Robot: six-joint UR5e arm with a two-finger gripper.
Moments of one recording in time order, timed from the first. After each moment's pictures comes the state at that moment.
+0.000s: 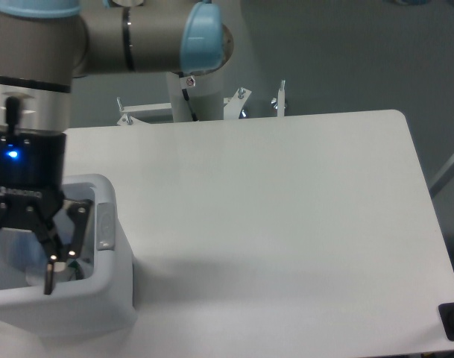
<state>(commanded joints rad) 2.00 -1.94 -1.19 -0.70 1.38 -0.07</state>
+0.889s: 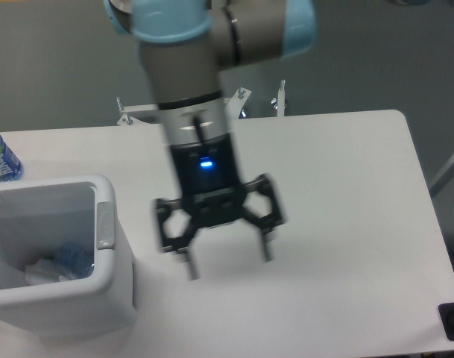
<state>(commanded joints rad) 2.39 -1.82 -1.39 -0.90 1.63 0.40</state>
